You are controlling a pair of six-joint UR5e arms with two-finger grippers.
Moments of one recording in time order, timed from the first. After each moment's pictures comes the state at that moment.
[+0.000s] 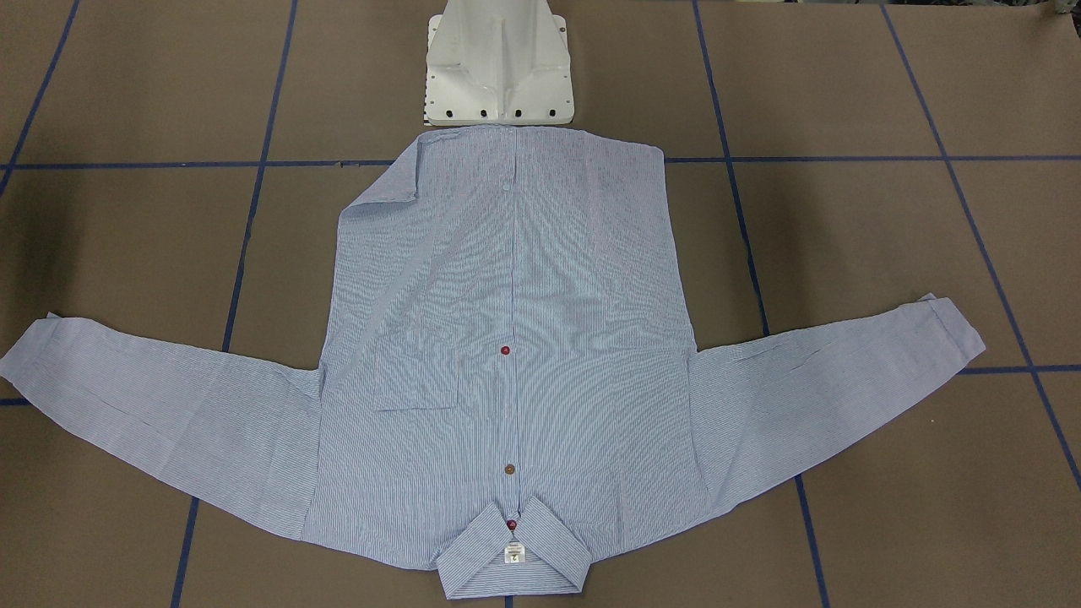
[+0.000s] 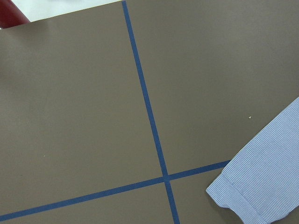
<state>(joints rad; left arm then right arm) -1.61 -1.67 -1.53 -1.85 -2.37 0.04 1.45 -1.39 1.51 -1.50 2.31 0.04</state>
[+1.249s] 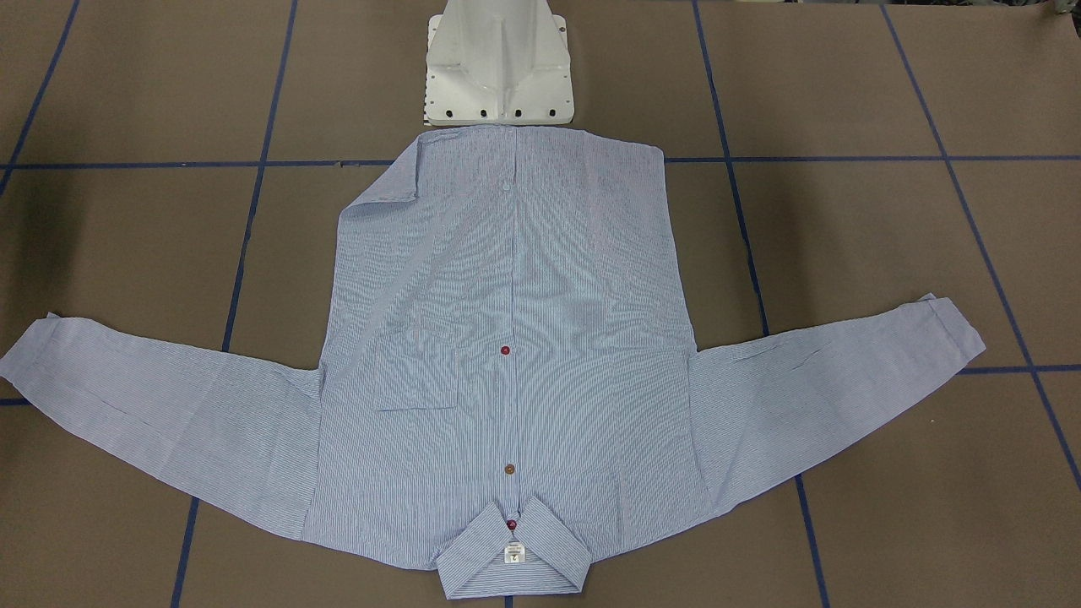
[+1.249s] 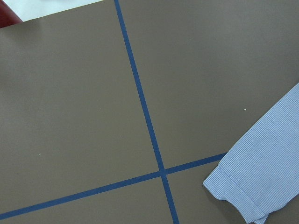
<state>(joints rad) -1.60 -1.63 -1.55 -1.87 -2.37 0.04 1.41 -1.51 1.57 -1.38 2.37 0.12</state>
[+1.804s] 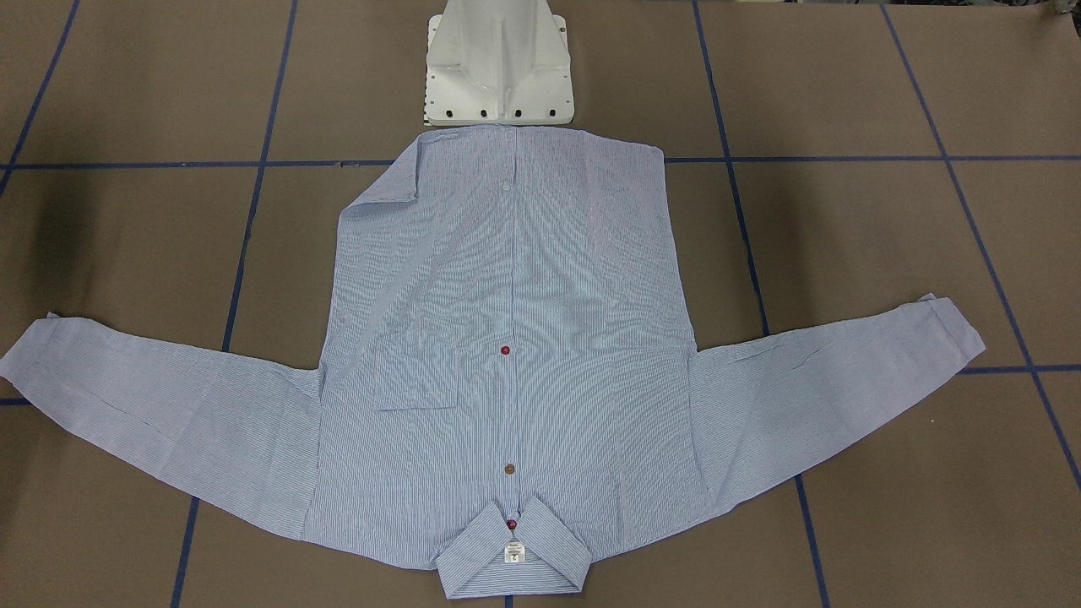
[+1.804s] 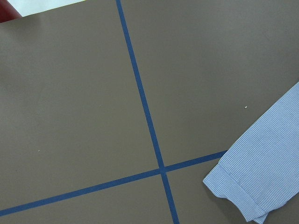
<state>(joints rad) -1.60 -1.63 -1.56 -1.87 -2.37 0.04 1.26 -1.55 1.56 -1.19 2.38 0.69</state>
